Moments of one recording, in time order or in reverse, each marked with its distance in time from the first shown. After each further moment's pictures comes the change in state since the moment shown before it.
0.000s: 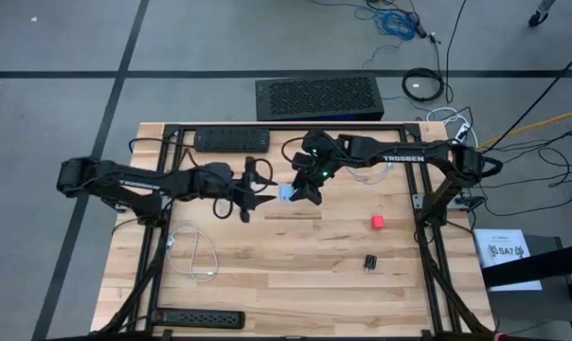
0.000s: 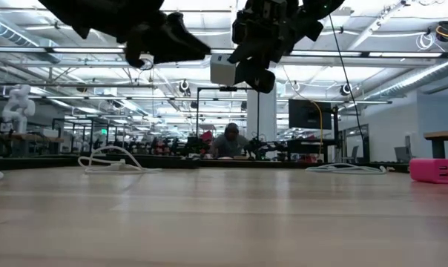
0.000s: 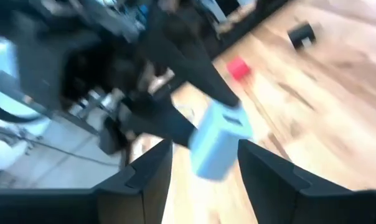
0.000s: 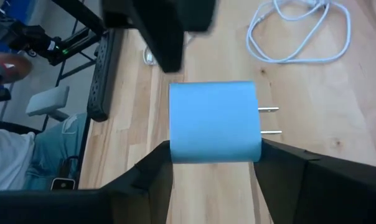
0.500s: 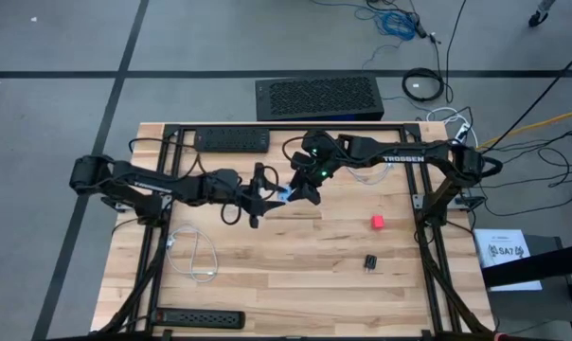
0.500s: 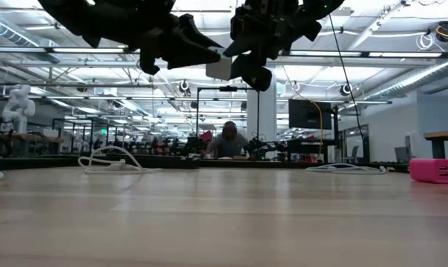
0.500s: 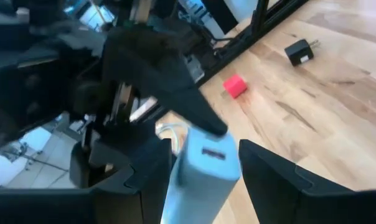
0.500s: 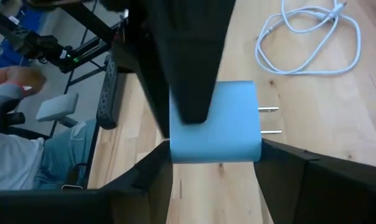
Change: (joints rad) left arm -0.040 0.139 0.000 0.224 0.004 0.003; right arm 0.000 0.000 0.000 0.048 -0.019 0.026
